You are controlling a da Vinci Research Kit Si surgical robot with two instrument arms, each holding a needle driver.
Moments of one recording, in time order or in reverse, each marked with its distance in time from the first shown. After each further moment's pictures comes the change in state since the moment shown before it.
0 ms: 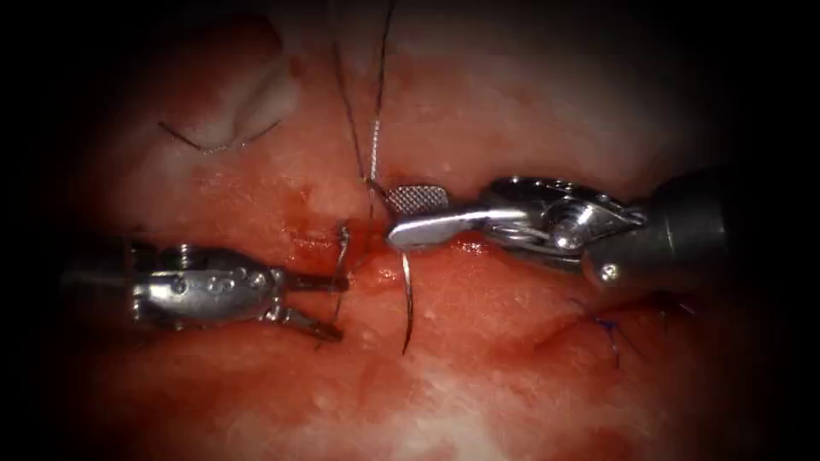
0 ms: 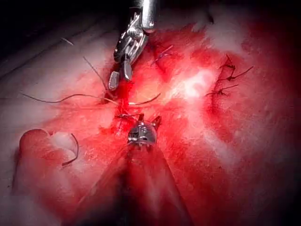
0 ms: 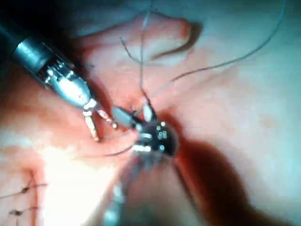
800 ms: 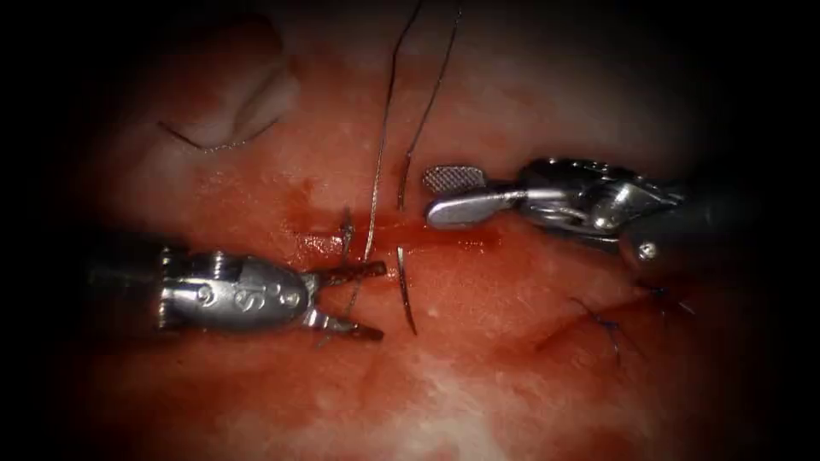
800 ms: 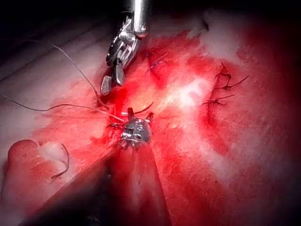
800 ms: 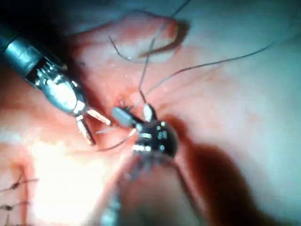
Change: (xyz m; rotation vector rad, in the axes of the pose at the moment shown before) right arm 0.000 0.001 -0.002 -0.016 0.004 -0.010; left arm 0.001 -0.001 0.003 0.208 -0.012 0.180
